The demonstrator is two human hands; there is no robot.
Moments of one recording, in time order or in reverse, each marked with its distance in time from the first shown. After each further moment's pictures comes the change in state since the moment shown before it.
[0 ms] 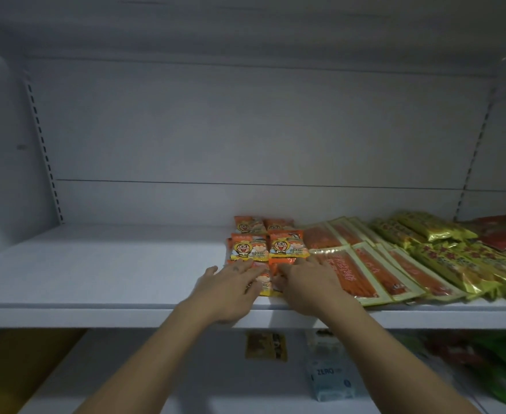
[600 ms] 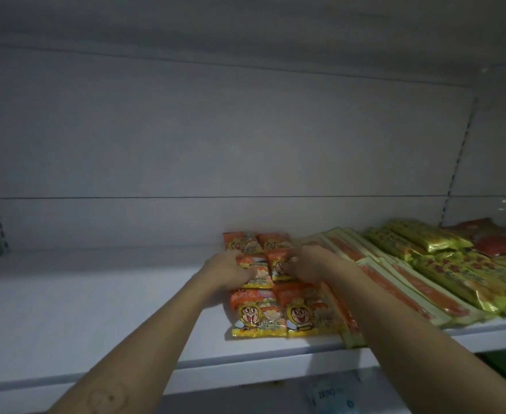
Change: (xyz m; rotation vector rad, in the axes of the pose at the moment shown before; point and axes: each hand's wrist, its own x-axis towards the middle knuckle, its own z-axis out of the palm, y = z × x) left_hand 0.109 -0.050 -0.026 -0.404 -0.038 -0.220; right_hand 0.110 0.034 -0.024 0.200 -0.112 0.174
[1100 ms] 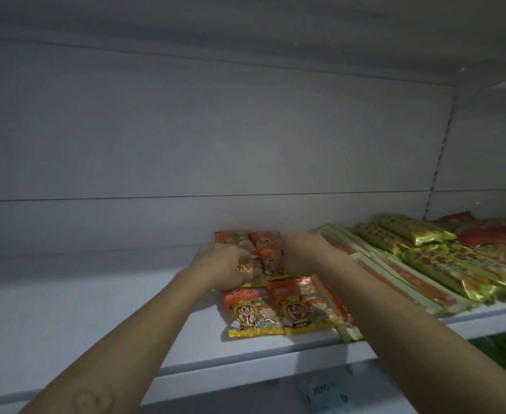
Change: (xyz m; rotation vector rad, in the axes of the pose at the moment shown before) left_hand -0.002 0.009 -0.014 0.478 0.034 0.286; right_hand -0.008 -0.016 -0.009 -0.190 0.116 -0.101
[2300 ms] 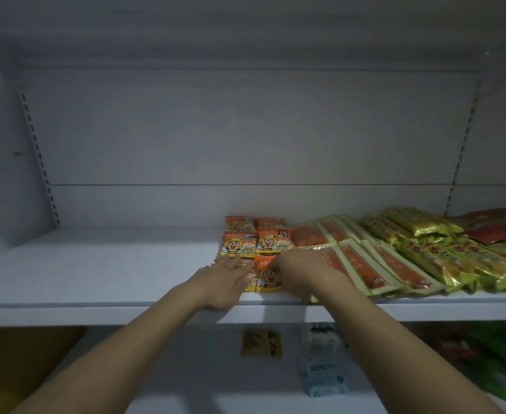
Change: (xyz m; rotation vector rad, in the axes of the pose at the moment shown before) left_hand -0.091 0.068 0.024 0.030 -0.219 -0.103; right_hand -0.085 0.013 0.027 -0.022 -0.031 -0.184
